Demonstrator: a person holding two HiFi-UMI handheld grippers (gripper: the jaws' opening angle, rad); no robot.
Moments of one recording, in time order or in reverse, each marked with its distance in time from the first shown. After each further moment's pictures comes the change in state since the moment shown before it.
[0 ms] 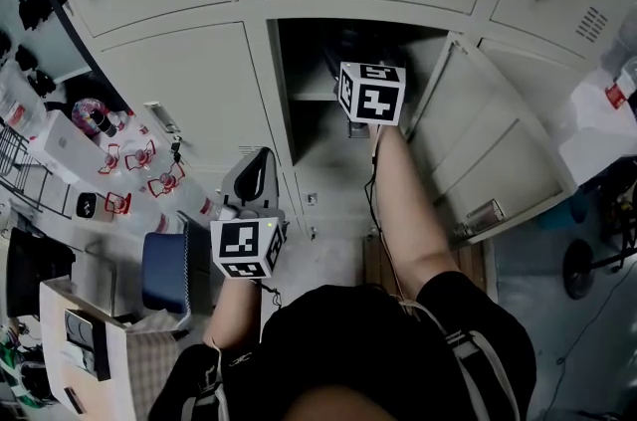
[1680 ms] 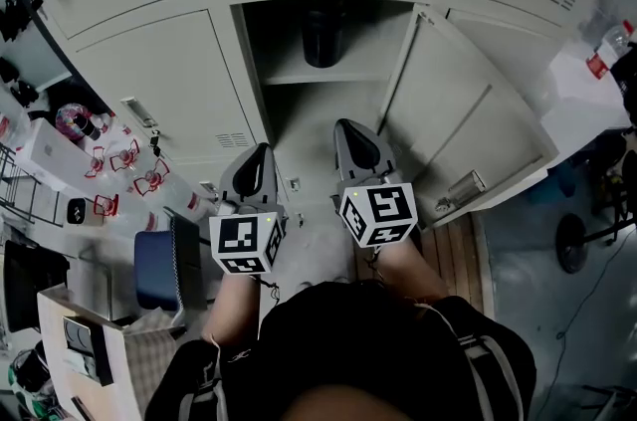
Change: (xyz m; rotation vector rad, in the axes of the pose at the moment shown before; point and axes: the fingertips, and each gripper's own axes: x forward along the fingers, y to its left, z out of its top) left arm -0.003 -0.044 -0.011 -0.024 0.023 -0.073; right arm -0.191 0.041 -0.073 0.072 -0.108 0.119
